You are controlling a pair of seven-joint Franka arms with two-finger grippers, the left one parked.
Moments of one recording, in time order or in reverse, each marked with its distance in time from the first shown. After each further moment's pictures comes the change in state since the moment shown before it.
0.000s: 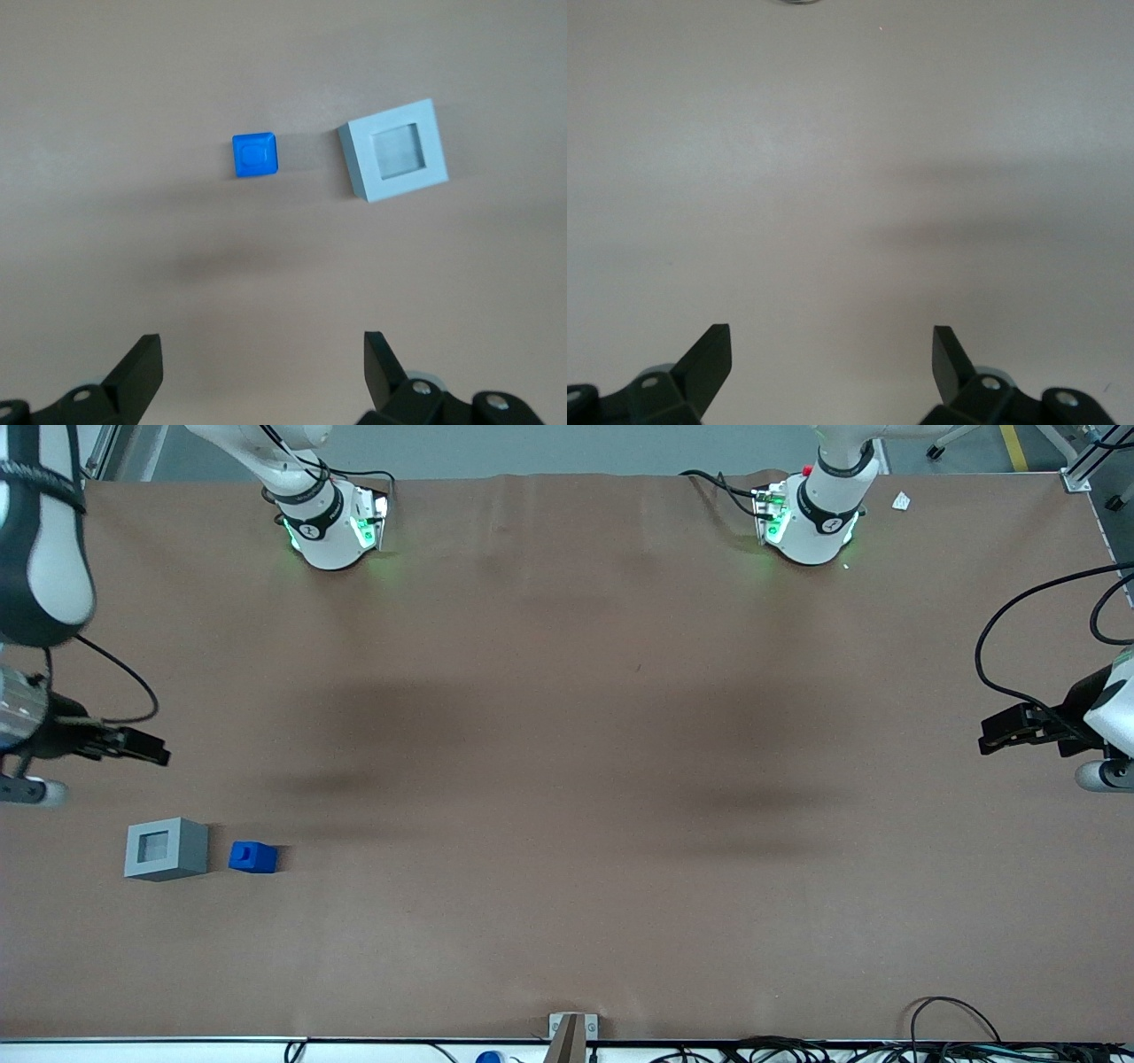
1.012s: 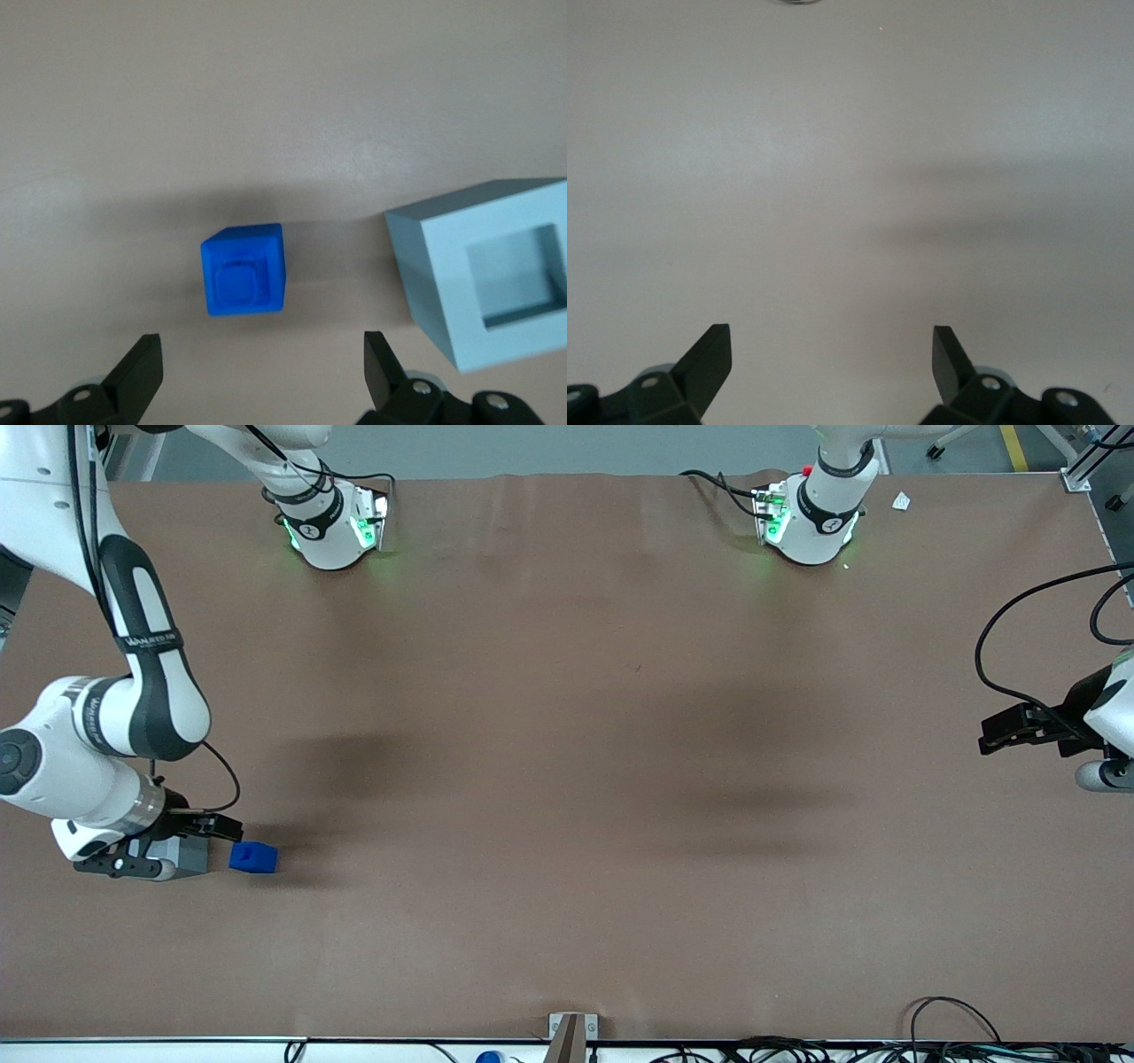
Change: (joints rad) arm 0.003 0.306 0.000 -0.036 -0.001 0.439 0.000
